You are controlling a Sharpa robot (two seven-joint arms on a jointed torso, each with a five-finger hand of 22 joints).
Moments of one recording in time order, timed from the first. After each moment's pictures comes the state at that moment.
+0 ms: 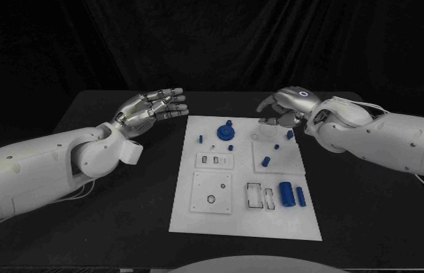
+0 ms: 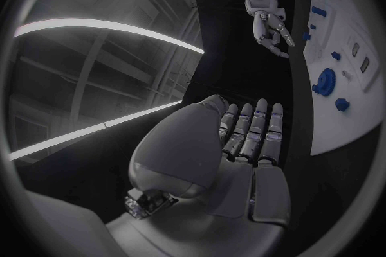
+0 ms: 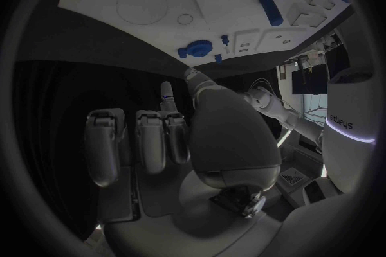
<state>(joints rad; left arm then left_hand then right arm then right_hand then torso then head) 1.27 -0.87 -0.21 1.40 0.00 0.19 0.57 1.60 0.14 0.20 0.25 0.71 0.50 0.16 0.15 0.06 0.34 0.24 0.52 0.07 0.40 0.25 0.52 0.07 0.12 0.38 0.29 0.22 0.08 1.30 -0.88 -0.21 1.33 -1.53 -0.51 0.16 1.30 -0.11 0.18 0.22 0.24 0.91 0.07 0.09 0.31 1.47 -0.01 1.57 1.31 1.47 -0.06 1.57 1.31 0.02 1.47 0.05 1.57 1.31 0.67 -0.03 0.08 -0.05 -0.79</state>
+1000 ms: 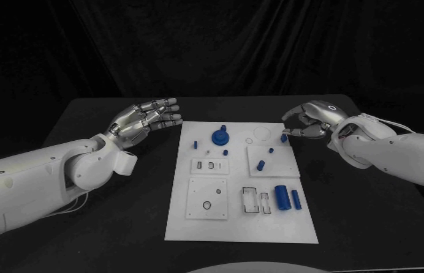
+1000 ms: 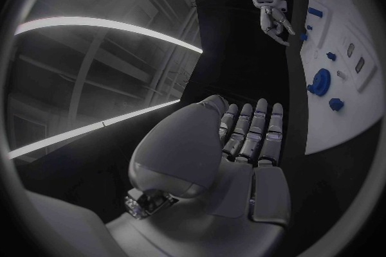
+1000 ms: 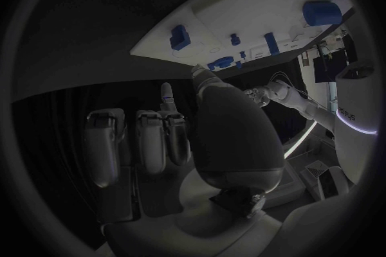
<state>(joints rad) 1.25 -0.86 -0.21 1.39 0.00 0.20 0.57 1.60 0.14 0.20 0.25 0.71 0.50 0.16 0.15 0.06 0.34 0.24 0.52 0.07 0.40 0.25 0.52 0.07 0.12 0.38 0.29 0.22 0.08 1.22 -0.99 -0.21 1.26 -1.37 -0.56 0.21 1.29 -0.16 0.15 0.29 0.21 0.88 0.06 0.08 0.32 1.47 -0.02 1.57 1.31 1.47 -0.07 1.57 1.31 0.02 1.47 0.05 1.57 1.31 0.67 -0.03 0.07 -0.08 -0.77</state>
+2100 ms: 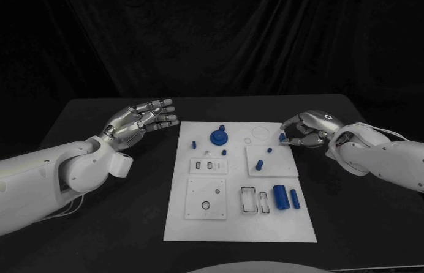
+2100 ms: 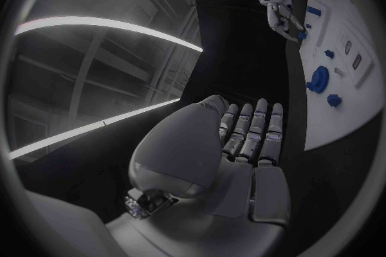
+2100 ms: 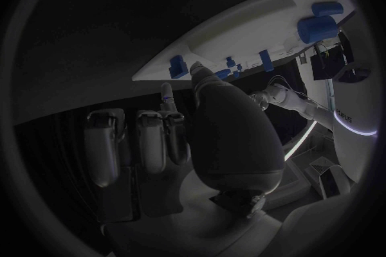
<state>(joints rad) 1.25 -0.87 -0.21 1.39 0.00 0.21 0.57 1.60 0.14 0.20 0.25 0.71 0.50 0.16 0.15 0.06 0.34 0.24 0.52 0.07 0.40 0.25 0.52 0.07 0.12 0.38 0.29 0.22 0.08 1.16 -0.98 -0.21 1.21 -1.34 -0.54 0.25 1.33 -0.18 0.14 0.29 0.17 0.88 0.06 0.09 0.33 1.47 -0.02 1.57 1.31 1.47 -0.07 1.57 1.31 0.02 1.46 0.04 1.57 1.31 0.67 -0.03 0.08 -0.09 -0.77</state>
